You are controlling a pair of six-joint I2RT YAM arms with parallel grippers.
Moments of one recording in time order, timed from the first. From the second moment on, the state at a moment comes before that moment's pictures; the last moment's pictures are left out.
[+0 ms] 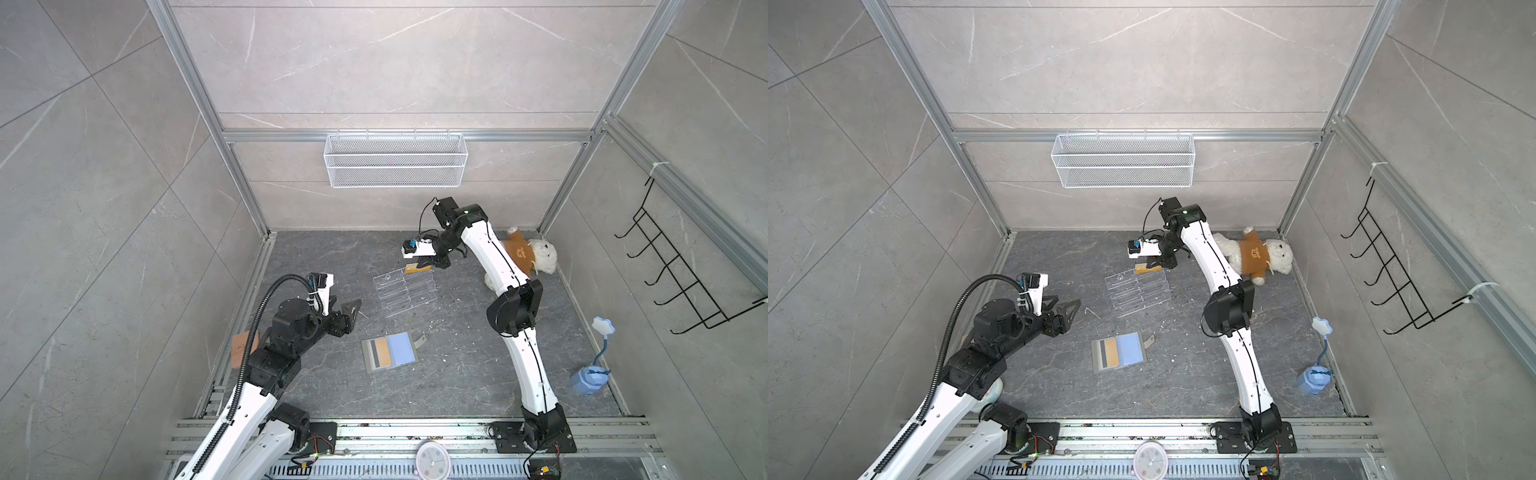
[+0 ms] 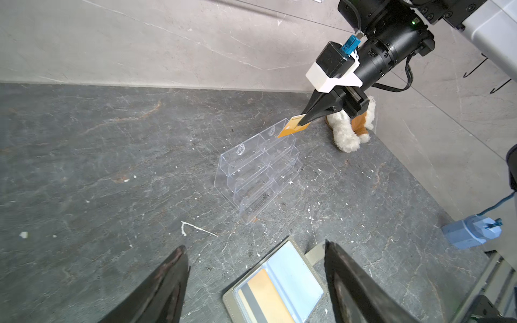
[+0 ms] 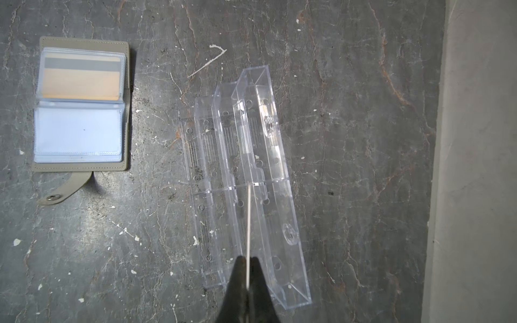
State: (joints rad) left arm -0.41 0.72 0.68 -0.33 0.19 -0.27; right arm 0.39 2.46 2.66 -1.49 -0.51 -1.38
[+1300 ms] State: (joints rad) left arm -0.54 1.81 1.17 1.25 0.60 -0.66; right arm 0.15 1.90 2.02 -0.40 -1.22 0.07
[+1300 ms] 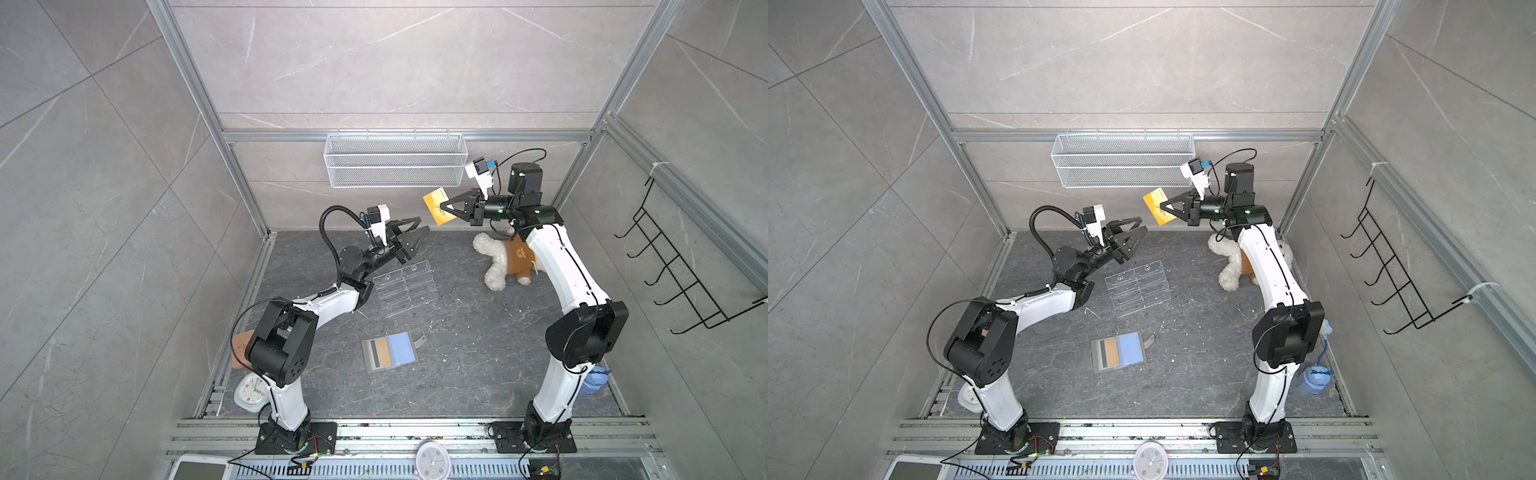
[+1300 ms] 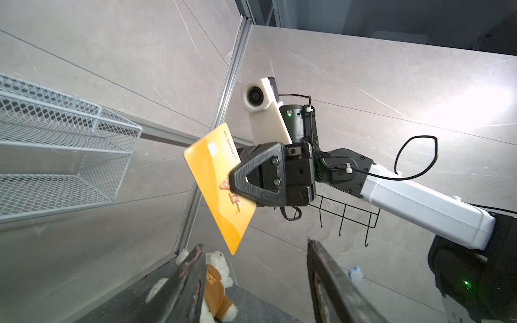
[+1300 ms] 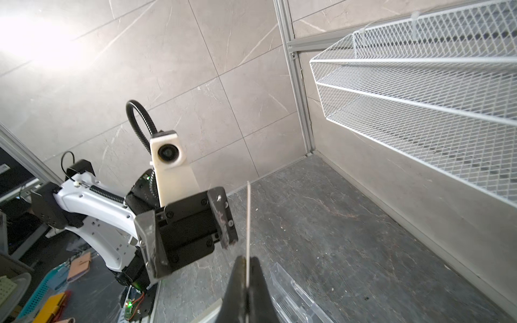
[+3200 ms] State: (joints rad) left arm -0.46 1.68 1.40 0.27 0.89 -0.32; right arm -0.02 1.66 1.64 0.01 -1.23 0.39
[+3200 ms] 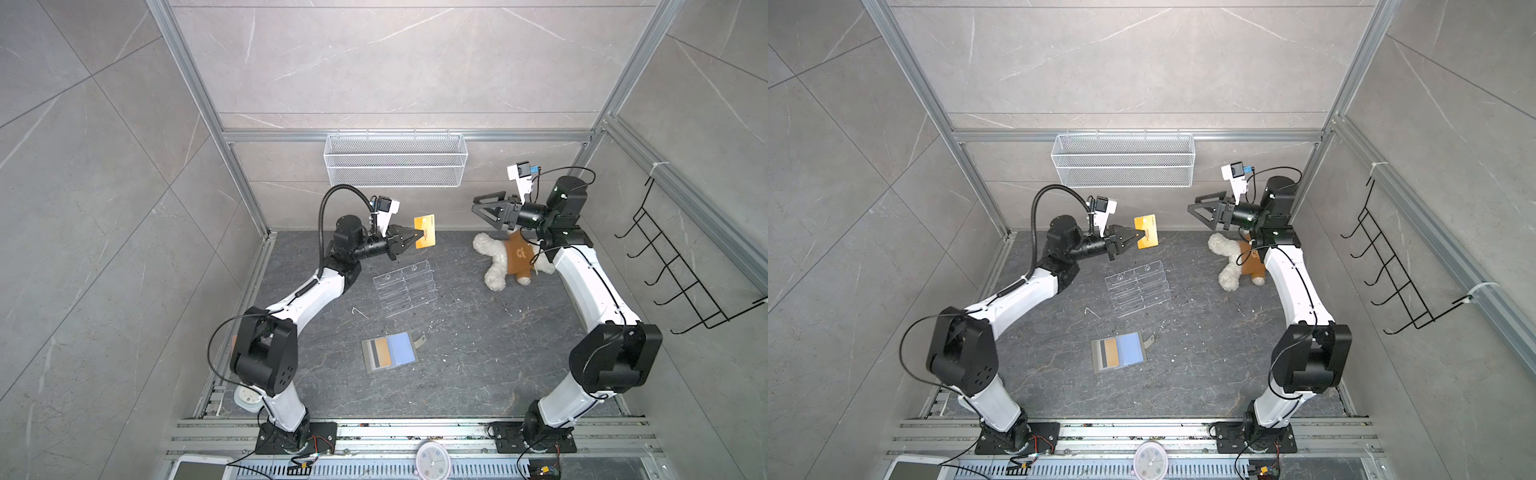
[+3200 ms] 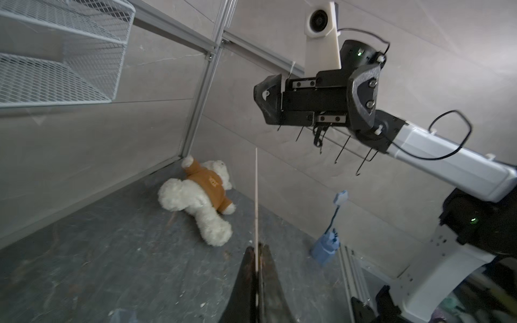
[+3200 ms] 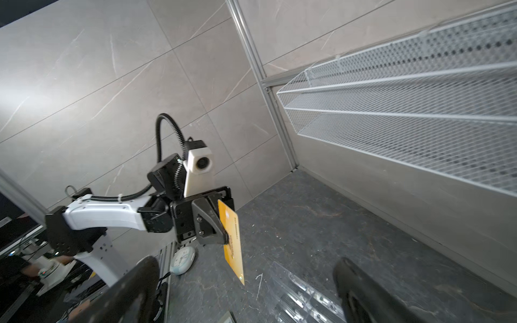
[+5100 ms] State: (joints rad) left arm -0.45 1.73 1.57 0.04 1.04 -0.37; right arm 0.22 1.60 1.35 0.18 -1.06 0.47
